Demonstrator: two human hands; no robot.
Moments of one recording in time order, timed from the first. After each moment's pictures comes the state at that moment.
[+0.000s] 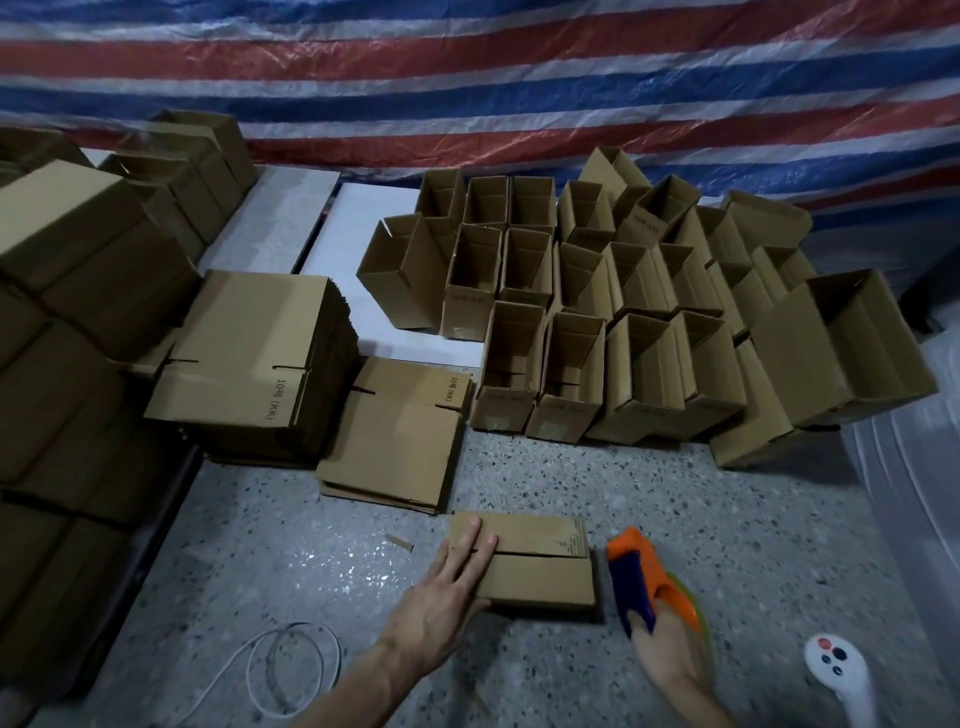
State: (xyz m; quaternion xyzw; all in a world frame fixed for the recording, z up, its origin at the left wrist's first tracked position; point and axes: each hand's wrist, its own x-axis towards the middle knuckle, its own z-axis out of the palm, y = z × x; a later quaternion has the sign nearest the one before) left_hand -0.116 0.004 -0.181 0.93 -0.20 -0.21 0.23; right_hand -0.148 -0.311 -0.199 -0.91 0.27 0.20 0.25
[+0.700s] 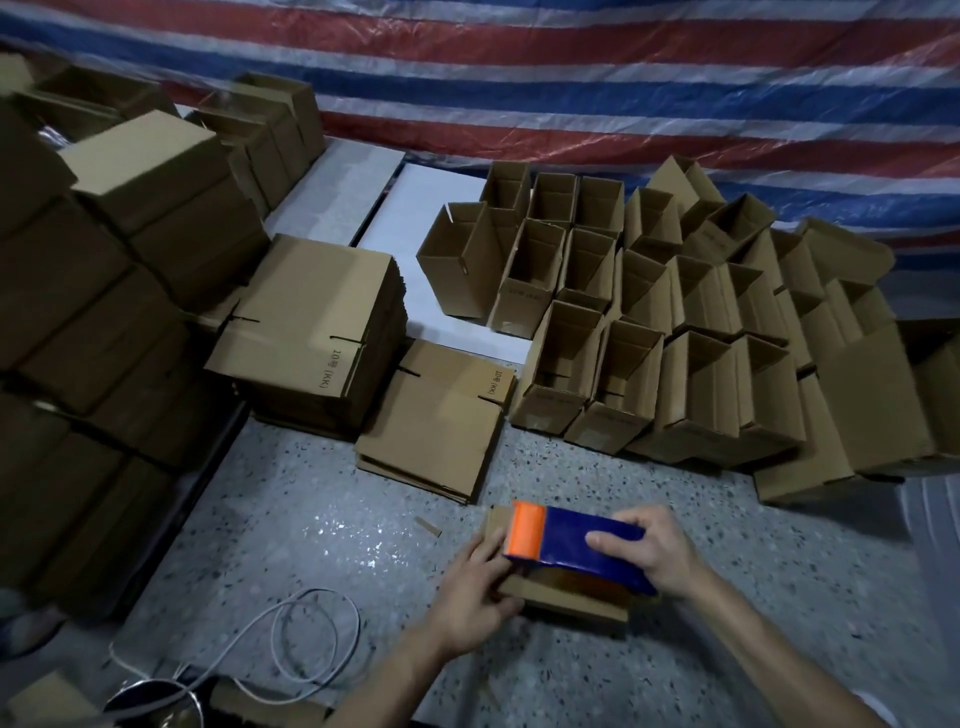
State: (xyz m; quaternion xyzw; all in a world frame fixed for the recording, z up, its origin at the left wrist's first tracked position) left_hand -0.114 -0.001 -0.178 0.87 -0.08 -0.23 0.43; right_hand -0.039 -0.247 -0.081 -0.83 -0.04 0.24 0.50
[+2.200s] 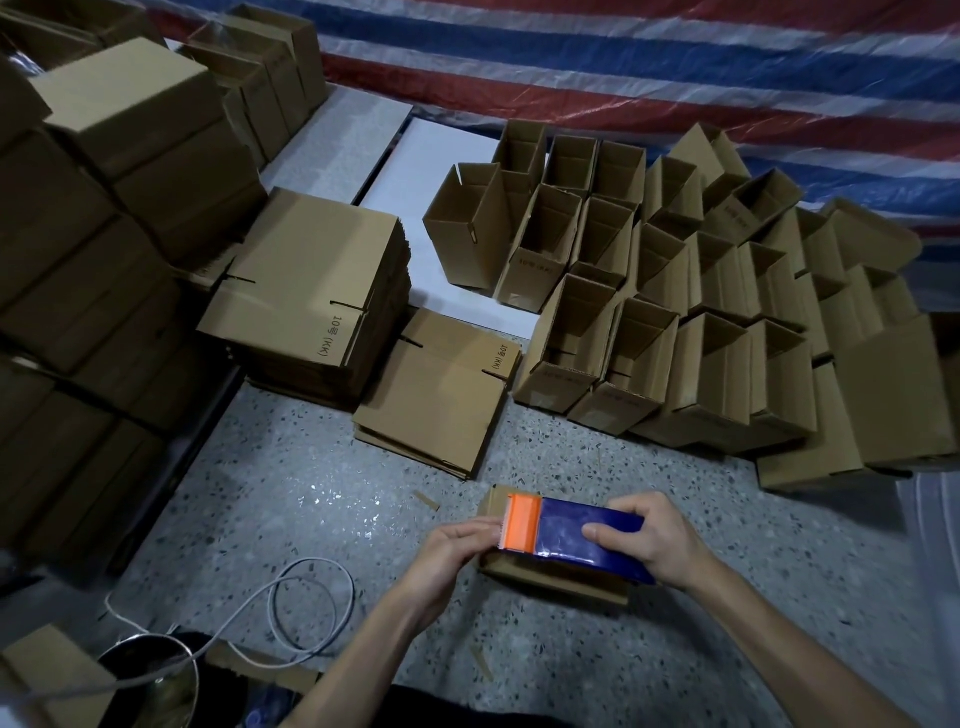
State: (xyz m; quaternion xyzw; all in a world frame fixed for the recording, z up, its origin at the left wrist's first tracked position) left_hand -0.106 0.019 -0.167 0.51 0.19 -0.28 0.79; right_hand -0.035 -0.240 -0.081 -0.84 -0.06 0.29 0.45
